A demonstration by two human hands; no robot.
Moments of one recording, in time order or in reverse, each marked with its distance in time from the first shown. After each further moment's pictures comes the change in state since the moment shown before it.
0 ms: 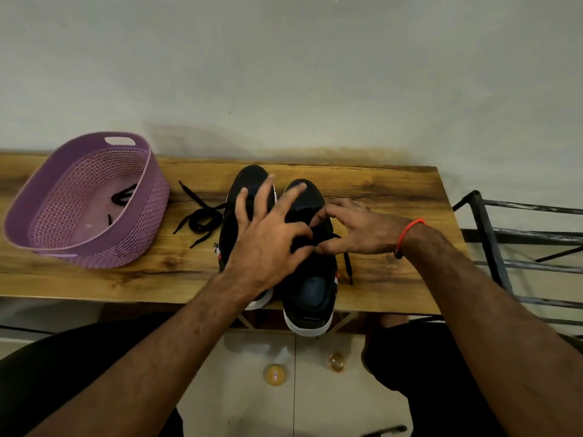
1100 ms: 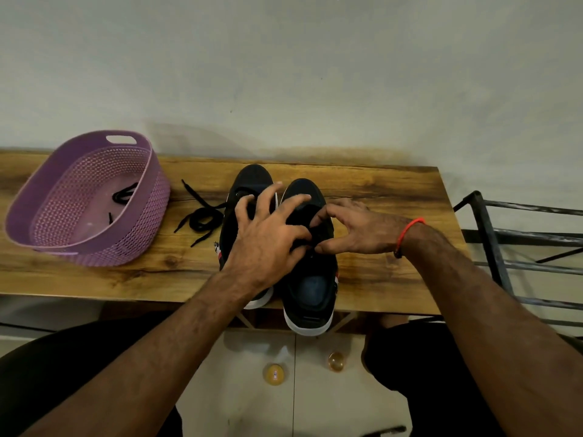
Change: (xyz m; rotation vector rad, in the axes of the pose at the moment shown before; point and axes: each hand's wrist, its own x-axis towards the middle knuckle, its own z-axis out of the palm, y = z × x) left_hand -0.002 0.001 -0.003 0.040 -0.038 0.006; right_hand 0.001 0.001 0.000 -0.003 -0.006 -0.005
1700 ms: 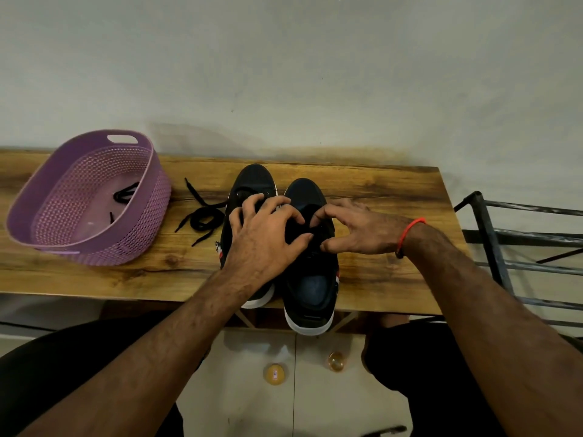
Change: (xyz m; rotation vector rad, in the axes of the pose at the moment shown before) left_hand 0.004 0.002 -0.002 -0.224 -0.022 -0.303; right_hand 0.001 0.002 0.000 0.017 -0.020 -0.007
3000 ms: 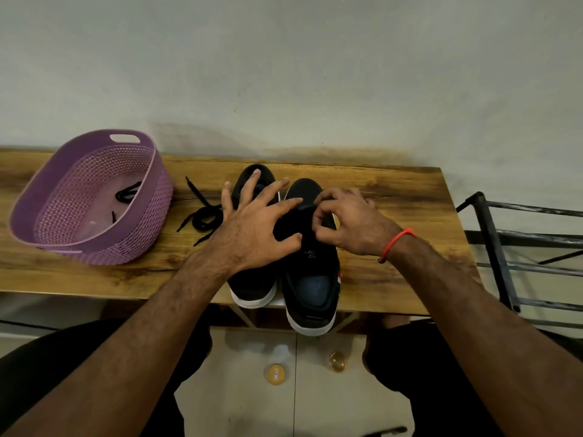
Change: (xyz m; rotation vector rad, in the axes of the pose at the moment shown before) left_hand 0.017 -0.026 -0.017 0.158 -0.156 0.159; right_hand 0.005 -0.018 0.013 -0.161 0.338 -0.096
